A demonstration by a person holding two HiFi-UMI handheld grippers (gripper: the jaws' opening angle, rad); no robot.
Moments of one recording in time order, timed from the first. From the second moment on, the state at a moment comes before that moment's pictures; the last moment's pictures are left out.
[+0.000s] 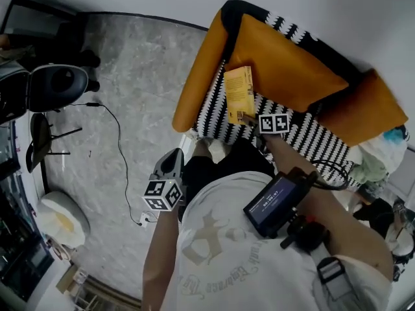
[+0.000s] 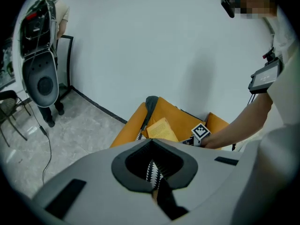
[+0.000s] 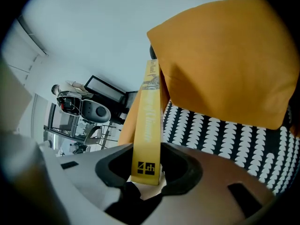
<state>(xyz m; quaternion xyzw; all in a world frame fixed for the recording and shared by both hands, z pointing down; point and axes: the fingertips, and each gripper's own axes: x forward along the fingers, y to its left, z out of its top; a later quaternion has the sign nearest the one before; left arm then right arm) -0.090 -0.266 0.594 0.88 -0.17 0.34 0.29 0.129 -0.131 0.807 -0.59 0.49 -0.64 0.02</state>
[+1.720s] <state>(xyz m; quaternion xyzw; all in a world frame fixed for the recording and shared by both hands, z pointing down) -0.066 -0.233 0.682 0.84 -0.13 0.35 0.40 0.137 -0.230 0.889 -0.66 0.35 -0.66 -0.10</state>
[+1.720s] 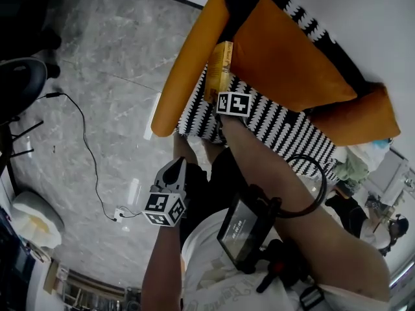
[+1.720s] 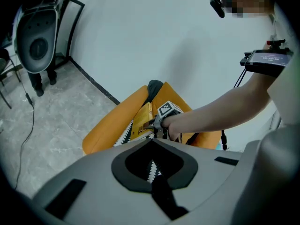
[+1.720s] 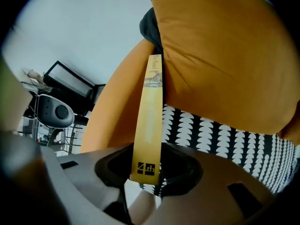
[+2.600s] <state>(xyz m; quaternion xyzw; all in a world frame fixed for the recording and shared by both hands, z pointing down) -0.092 -0.247 0.678 0.84 -0.13 0.34 0.41 0.107 -0.282 0.865 -0.66 0.42 -0.62 -0.02</state>
